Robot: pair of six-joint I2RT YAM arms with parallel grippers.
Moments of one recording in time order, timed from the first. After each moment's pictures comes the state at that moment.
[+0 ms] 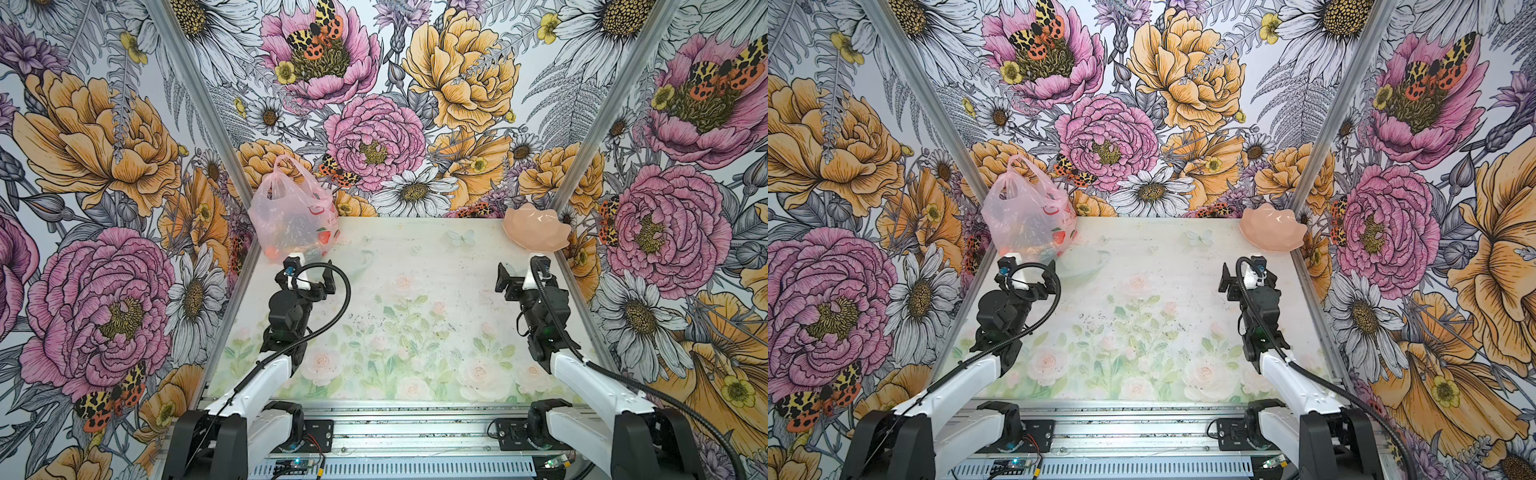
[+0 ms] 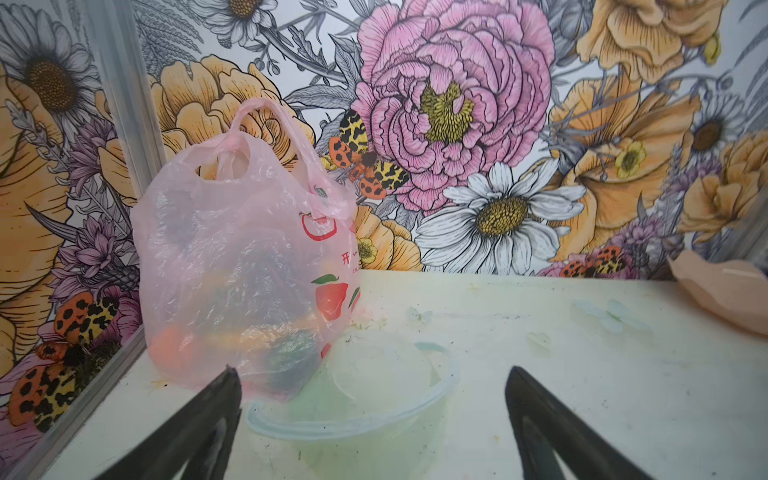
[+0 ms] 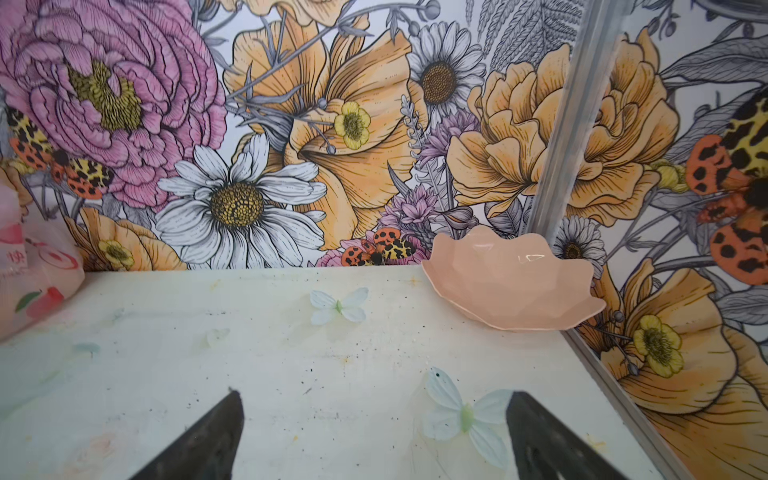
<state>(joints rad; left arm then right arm) -0.14 1.01 0.42 0.62 -0.10 -0.16 0.08 0.98 0.41 0.50 0.09 0.10</state>
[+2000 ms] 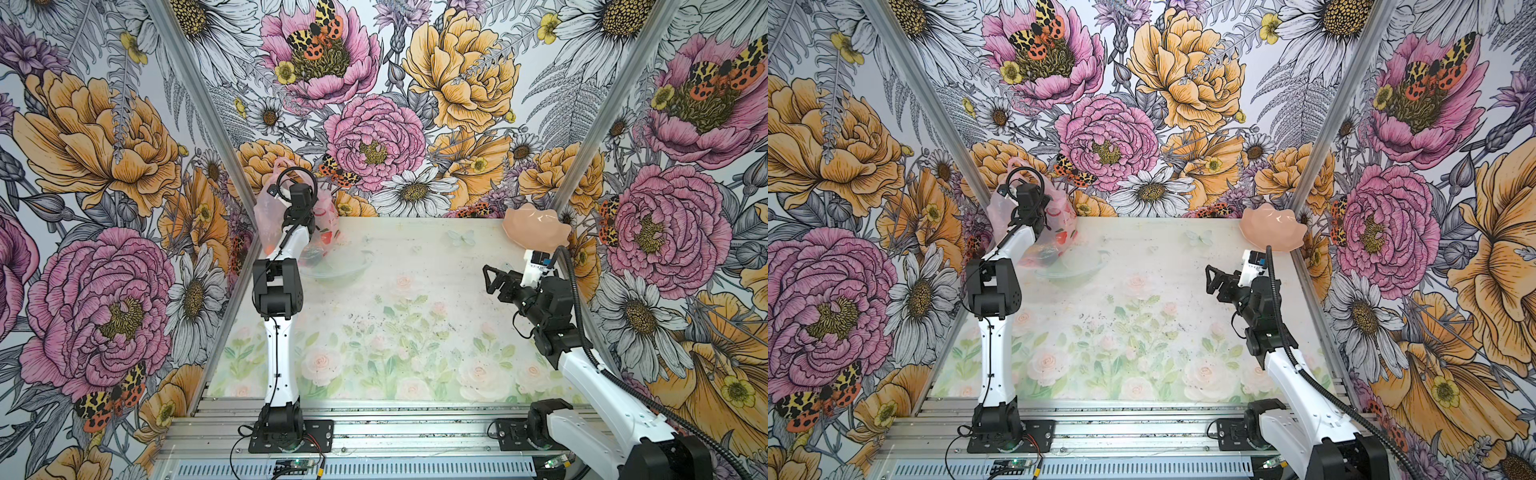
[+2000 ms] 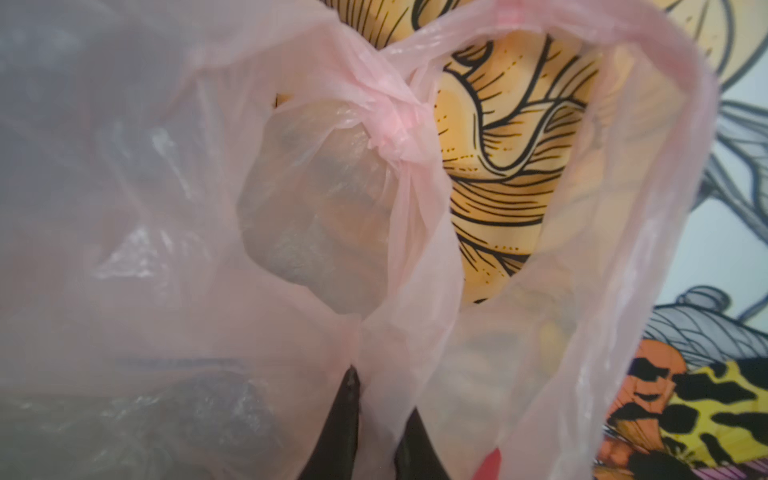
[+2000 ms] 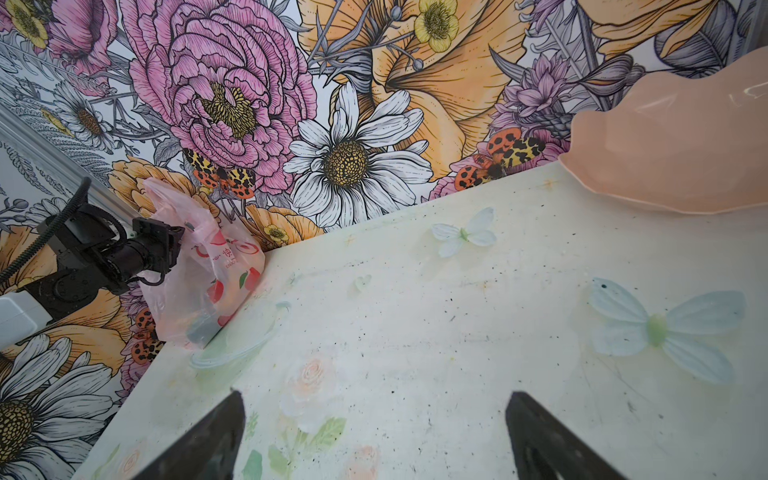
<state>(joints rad) 0.03 2.49 2.19 0.03 -0.29 -0.90 0.11 0.94 0.54 0.15 -0.21 0.44</state>
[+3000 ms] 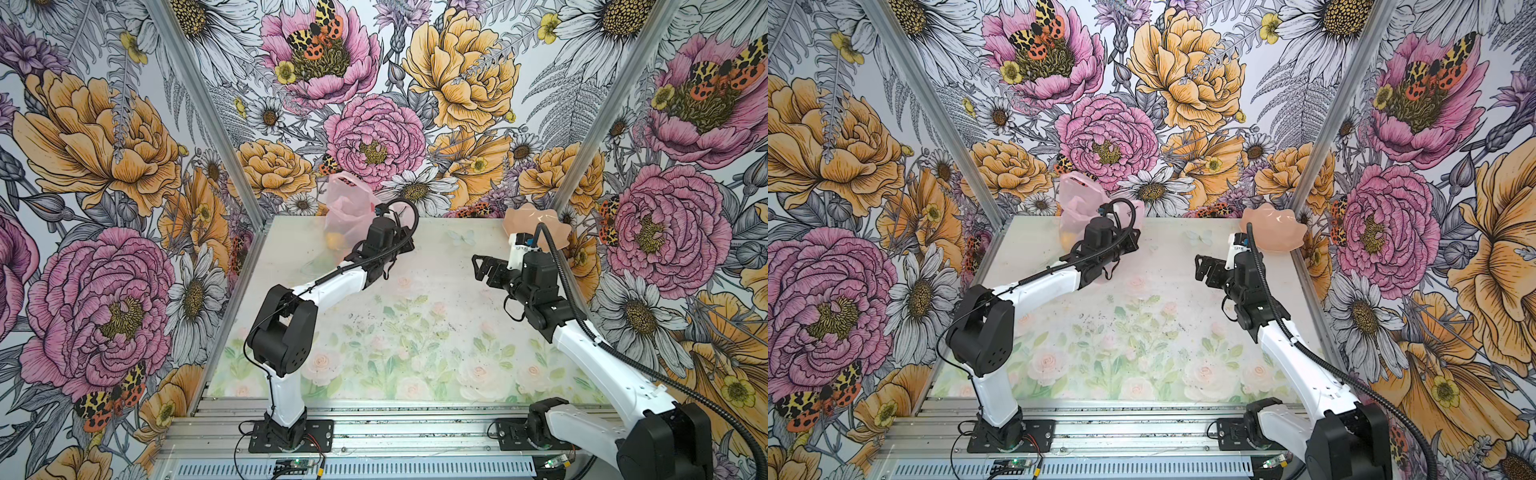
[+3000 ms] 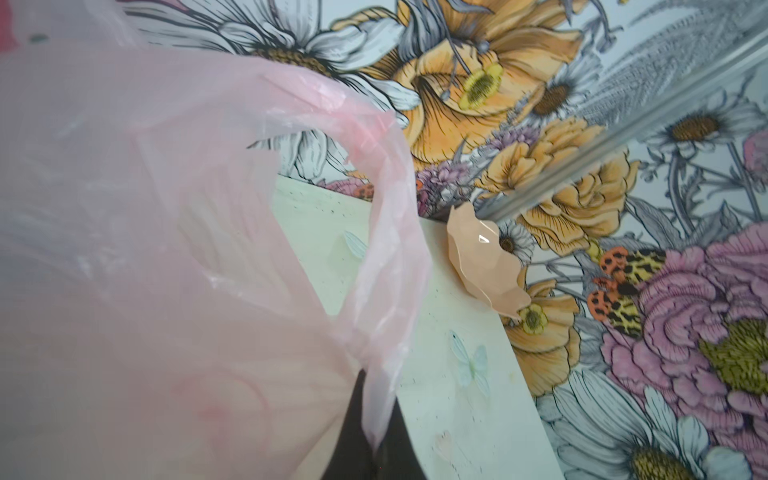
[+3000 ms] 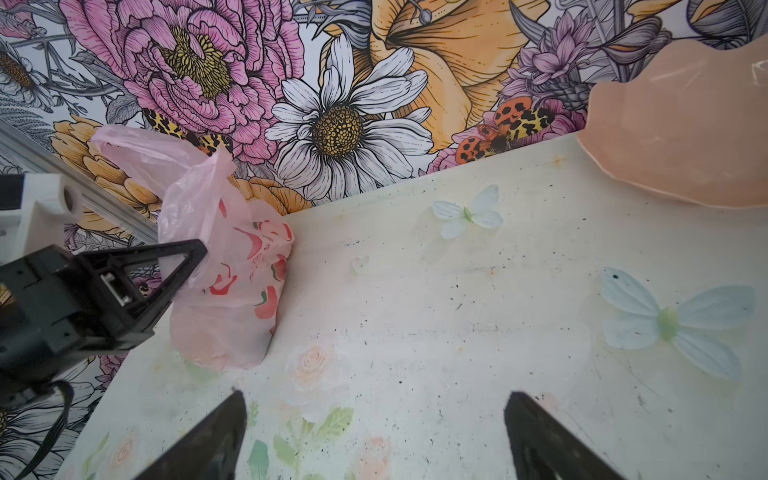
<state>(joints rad) -0.62 1.81 1.35 0.14 0.01 -0.66 0.23 1.12 0.83 -0.12 -0.10 0.42</state>
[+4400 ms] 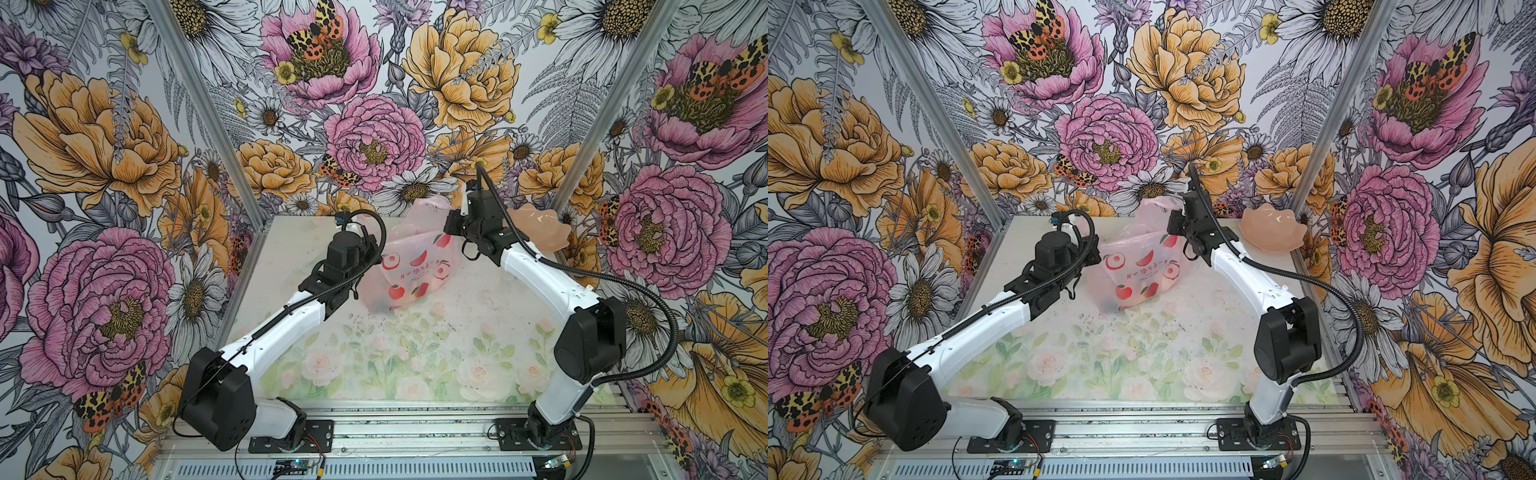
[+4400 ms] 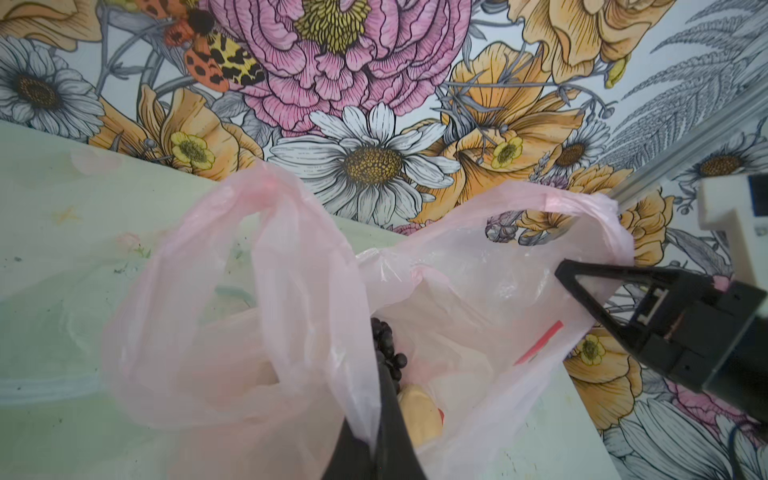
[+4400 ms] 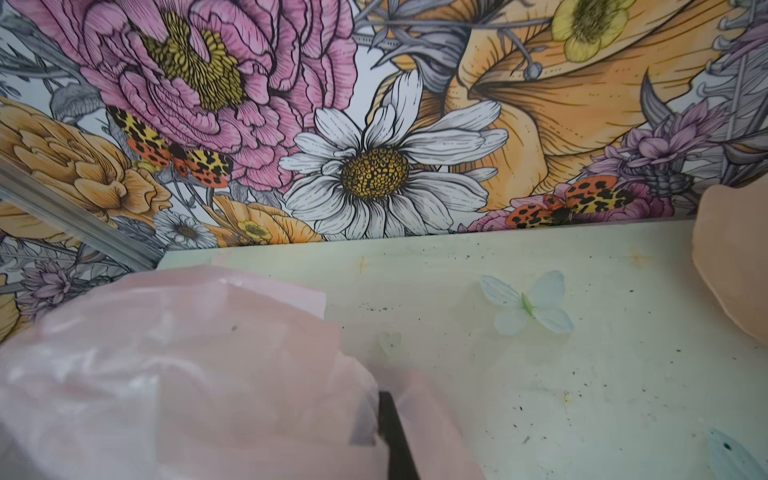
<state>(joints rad) -0.52 1.39 1.13 0.02 -0.21 -0.57 0.37 1.74 1.62 -0.33 0.06 0.37</state>
